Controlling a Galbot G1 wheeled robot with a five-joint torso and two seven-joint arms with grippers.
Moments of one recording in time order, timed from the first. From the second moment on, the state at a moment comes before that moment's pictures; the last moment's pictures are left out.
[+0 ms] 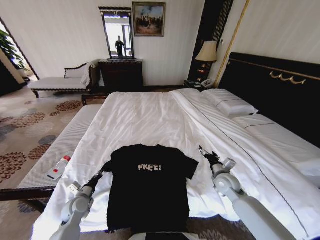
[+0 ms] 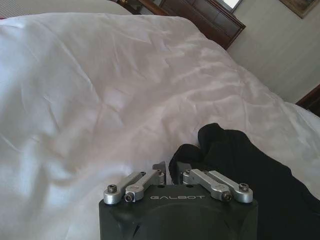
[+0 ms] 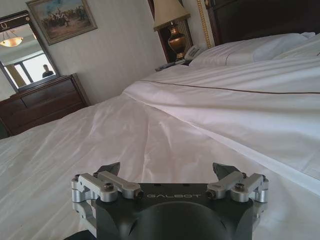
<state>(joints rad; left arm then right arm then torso) 1.44 -1.27 -0.73 -1.75 -0.98 0.32 -0.10 -1.23 0.87 0.34 1.82 1.07 -0.01 0.46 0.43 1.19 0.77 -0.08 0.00</state>
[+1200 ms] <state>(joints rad) 1.20 -1.18 -0.62 -1.61 -1.01 0.51 -0.20 -1.21 0.87 0.33 1.79 1.06 -0.01 0.46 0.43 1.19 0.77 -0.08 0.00</state>
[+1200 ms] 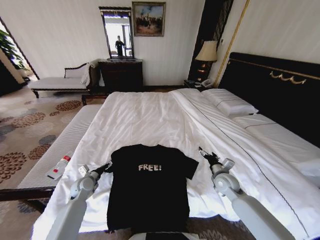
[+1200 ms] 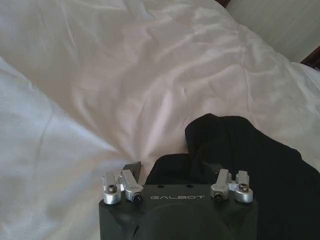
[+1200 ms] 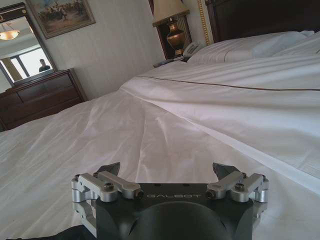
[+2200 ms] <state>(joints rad) 1.26 -1.20 -0.65 -1.71 -0.99 0.47 -0.19 -1.22 0.87 0.33 1.79 1.06 -0.01 0.46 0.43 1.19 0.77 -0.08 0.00</state>
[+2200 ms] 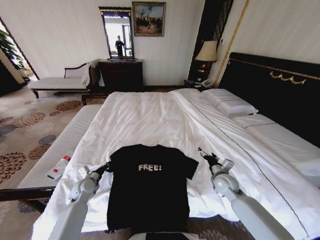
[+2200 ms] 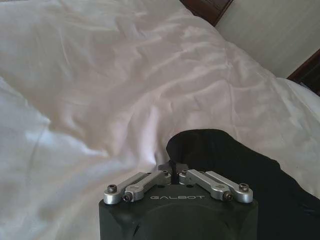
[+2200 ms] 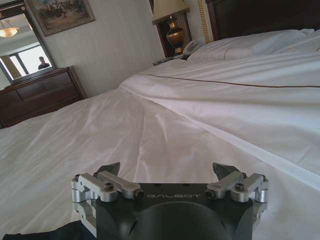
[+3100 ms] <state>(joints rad) 1.38 -1.22 -0.68 -1.78 -0.83 0.40 -0.13 -1.24 0.88 0.34 1.80 1.04 -0.01 0.46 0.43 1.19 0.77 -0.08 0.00</state>
